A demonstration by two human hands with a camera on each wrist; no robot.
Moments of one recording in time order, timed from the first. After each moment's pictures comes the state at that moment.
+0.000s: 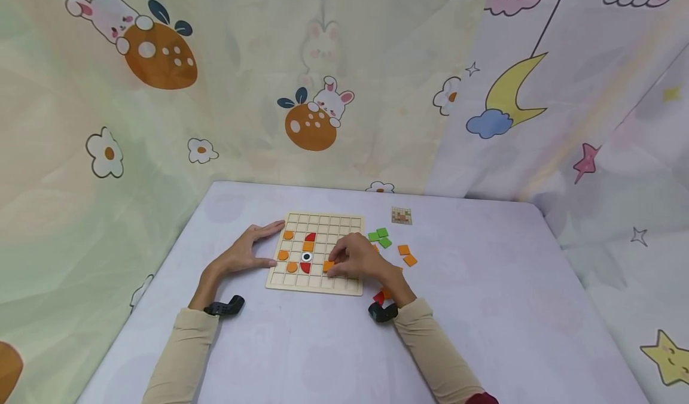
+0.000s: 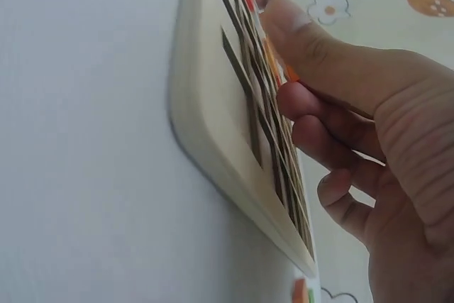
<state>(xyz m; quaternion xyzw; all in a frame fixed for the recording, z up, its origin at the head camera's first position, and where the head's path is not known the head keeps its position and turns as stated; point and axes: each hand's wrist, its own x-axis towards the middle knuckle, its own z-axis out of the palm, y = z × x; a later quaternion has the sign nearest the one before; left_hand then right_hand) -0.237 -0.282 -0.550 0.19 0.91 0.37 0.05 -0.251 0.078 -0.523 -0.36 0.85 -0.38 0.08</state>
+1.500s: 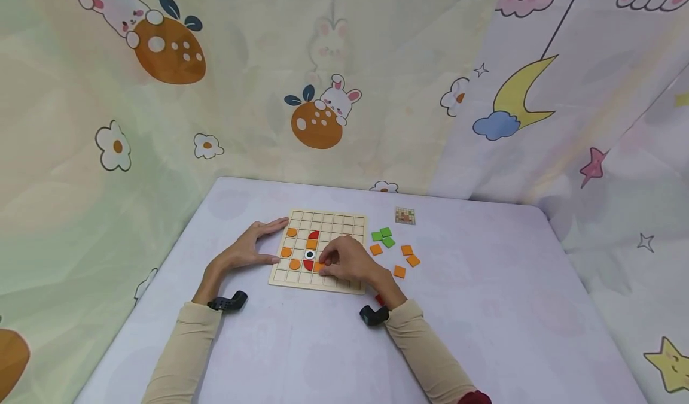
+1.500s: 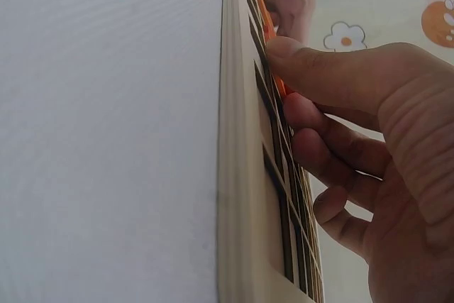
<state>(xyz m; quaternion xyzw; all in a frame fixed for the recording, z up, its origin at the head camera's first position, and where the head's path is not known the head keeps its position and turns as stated) -0.237 -0.284 -0.549 0.19 0.91 0.37 0.05 -0.240 0.046 -0.523 -0.36 0.86 -0.34 0.08</state>
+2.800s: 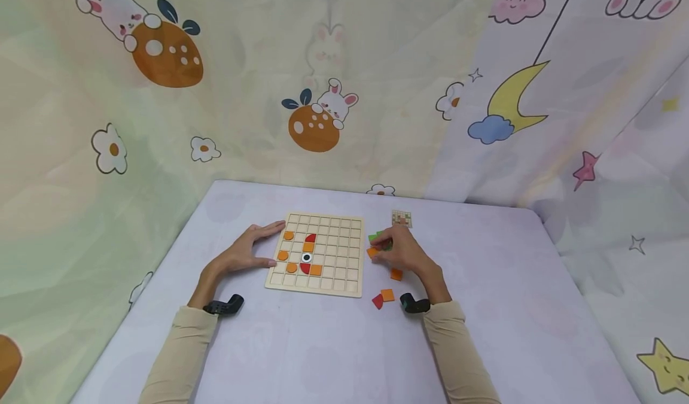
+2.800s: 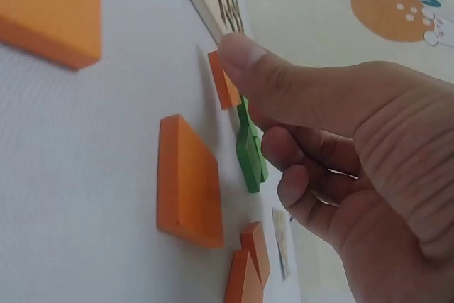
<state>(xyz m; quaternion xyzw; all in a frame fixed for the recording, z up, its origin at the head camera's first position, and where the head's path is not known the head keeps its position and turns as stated) -0.236 -0.285 -0.552 0.19 0.91 0.38 0.05 -0.271 0.162 -0.512 -0.25 0.91 -0.33 0.04</state>
